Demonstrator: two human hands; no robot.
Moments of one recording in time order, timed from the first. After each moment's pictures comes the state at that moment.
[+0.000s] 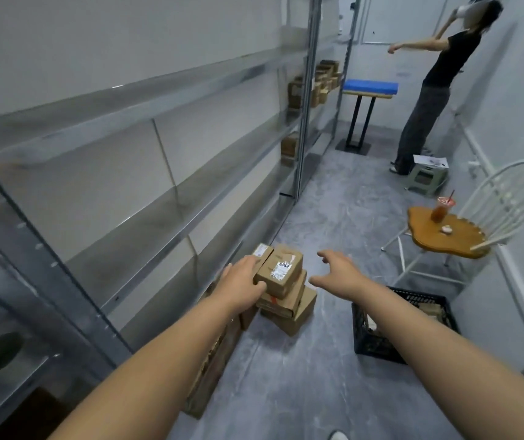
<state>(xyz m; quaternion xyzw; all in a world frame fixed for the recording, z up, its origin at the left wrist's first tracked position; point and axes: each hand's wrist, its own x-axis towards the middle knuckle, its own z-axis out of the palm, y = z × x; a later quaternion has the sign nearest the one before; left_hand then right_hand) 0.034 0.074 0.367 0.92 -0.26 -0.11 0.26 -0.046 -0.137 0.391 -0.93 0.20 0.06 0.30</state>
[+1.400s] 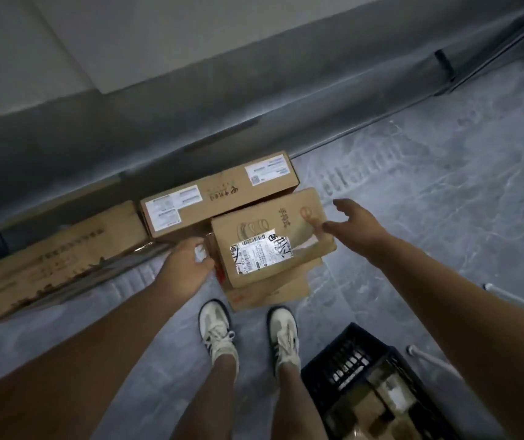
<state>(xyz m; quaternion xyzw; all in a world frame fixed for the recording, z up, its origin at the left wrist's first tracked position) 0.382 -0.175 -0.111 0.82 0.31 -0.24 0.42 0.524 -0.429 -0.080 -0.88 0.11 0.36 0.29</state>
